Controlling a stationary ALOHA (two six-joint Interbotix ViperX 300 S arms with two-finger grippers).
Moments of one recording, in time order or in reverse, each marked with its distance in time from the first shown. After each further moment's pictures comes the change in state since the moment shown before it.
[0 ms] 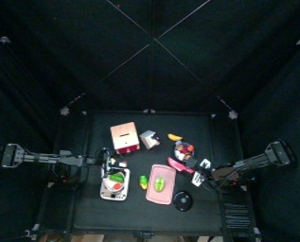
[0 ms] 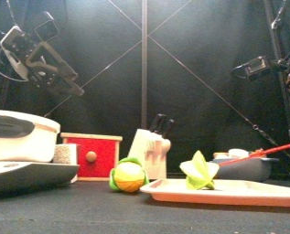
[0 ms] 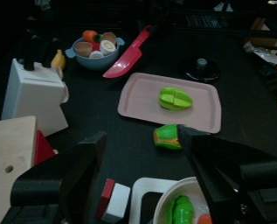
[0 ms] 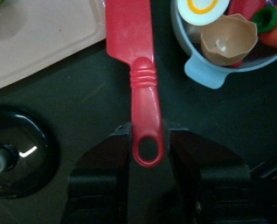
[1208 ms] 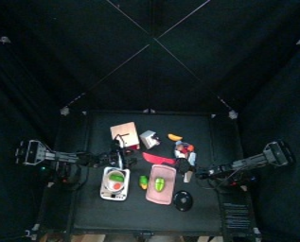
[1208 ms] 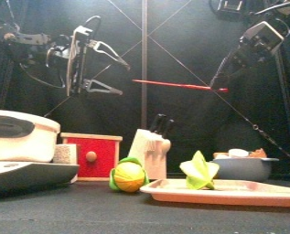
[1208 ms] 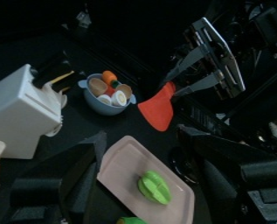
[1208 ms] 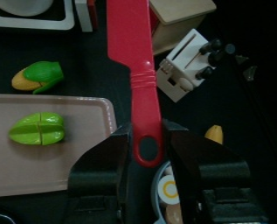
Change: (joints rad) left arm -0.025 0.360 -0.221 -0.497 -0.344 -0.127; right arm 0.000 0.048 -0.163 -0.664 -0.193 -0.002
